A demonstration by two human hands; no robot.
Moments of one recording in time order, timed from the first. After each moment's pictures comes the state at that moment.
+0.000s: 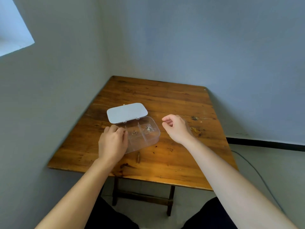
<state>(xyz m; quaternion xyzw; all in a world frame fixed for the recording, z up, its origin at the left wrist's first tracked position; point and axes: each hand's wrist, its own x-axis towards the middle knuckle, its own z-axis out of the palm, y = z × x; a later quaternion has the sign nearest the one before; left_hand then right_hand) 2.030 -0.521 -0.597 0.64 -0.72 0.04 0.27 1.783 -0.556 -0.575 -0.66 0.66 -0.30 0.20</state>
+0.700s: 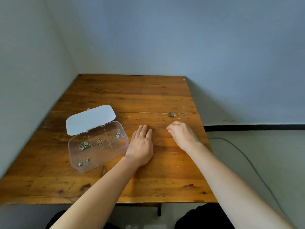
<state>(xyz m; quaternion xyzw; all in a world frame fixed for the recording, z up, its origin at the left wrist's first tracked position) 1.845 -0.578 -0.650 0.53 -0.84 -0.11 0.07 1.647 -0.580 -0.643 -0.73 0.67 -0.14 0.05</state>
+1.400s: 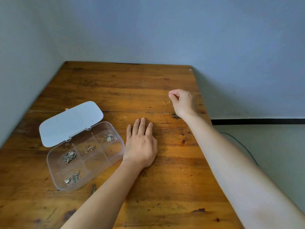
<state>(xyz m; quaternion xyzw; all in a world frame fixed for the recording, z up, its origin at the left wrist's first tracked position) 1.831 -0.620 -0.667 0.56 -0.82 -0.06 0.10 1.640 -0.707 -0.623 -0.55 0.72 -0.38 0.17</state>
